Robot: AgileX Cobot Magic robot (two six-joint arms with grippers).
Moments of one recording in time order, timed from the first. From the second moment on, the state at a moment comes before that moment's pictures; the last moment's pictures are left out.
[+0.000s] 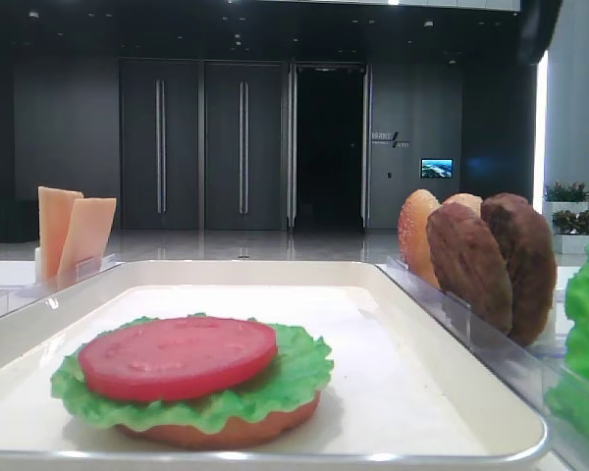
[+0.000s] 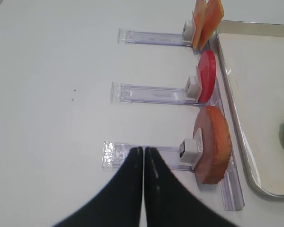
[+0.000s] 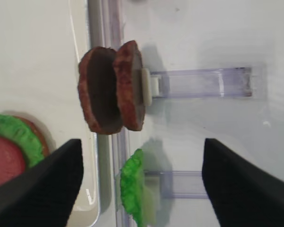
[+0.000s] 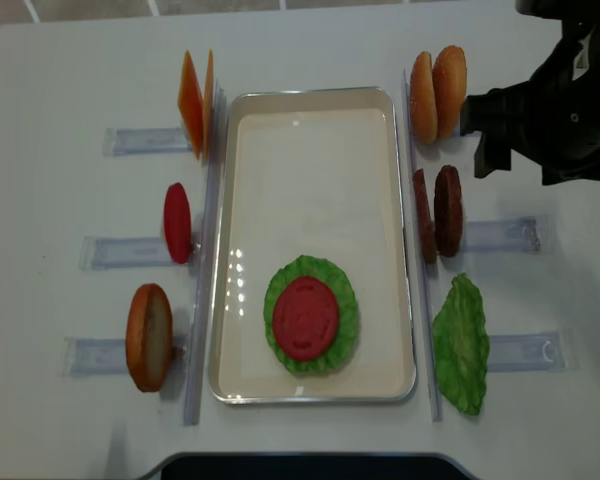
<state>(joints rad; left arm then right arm) -0.02 -0.02 -0.48 0.07 1.11 -0.12 0.45 1.39 -1.14 0.01 1.09 0.46</state>
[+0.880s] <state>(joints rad) -0.02 -0.02 -0.48 0.07 1.11 -0.12 0.73 1.58 -1.24 -0.03 1.04 0.56</state>
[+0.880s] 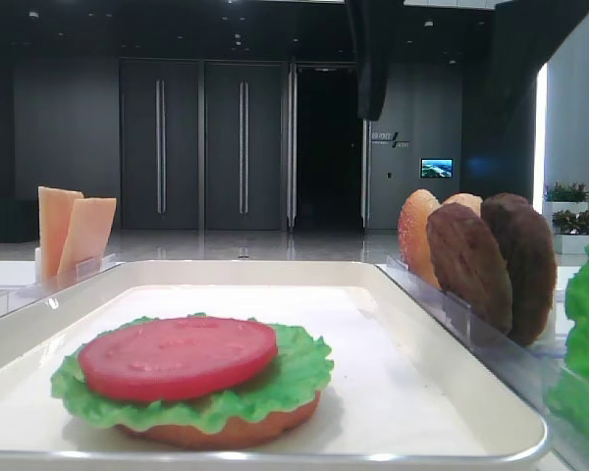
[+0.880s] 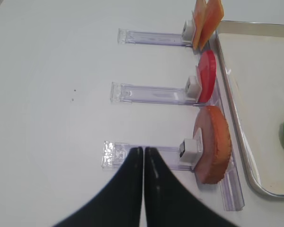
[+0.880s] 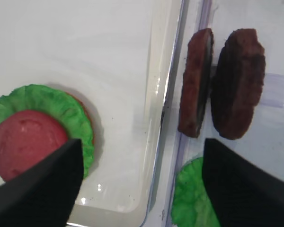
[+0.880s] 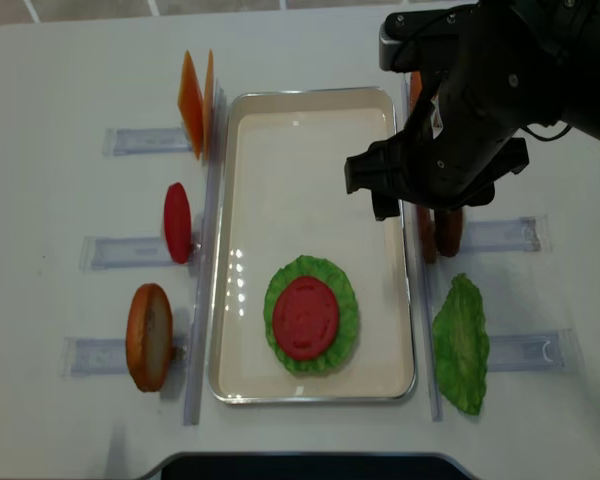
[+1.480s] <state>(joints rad) -0.02 -0.02 -0.48 0.07 1.11 -0.12 0.73 1.66 -1.24 -0.05 0.99 0.56</state>
